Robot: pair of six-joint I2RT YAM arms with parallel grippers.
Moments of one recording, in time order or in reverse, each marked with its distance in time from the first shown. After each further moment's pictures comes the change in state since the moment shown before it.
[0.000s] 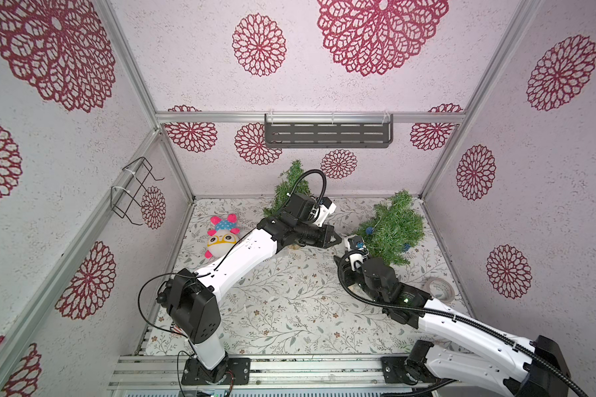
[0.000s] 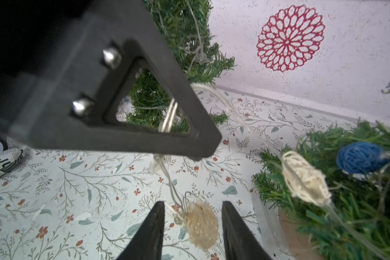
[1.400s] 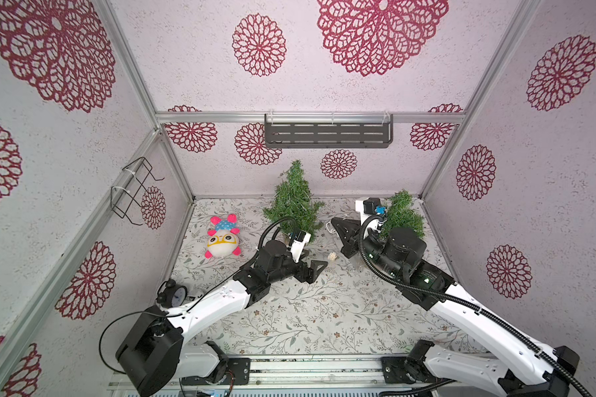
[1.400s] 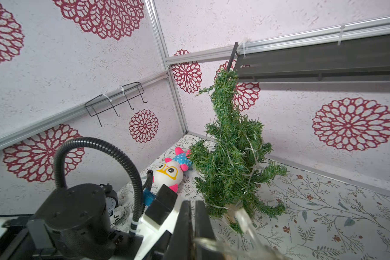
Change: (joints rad) left arm -0.046 -0.357 -0.793 0.769 -0.313 0.194; right arm -0.097 0.018 0.368 -0.032 -0.355 0.073
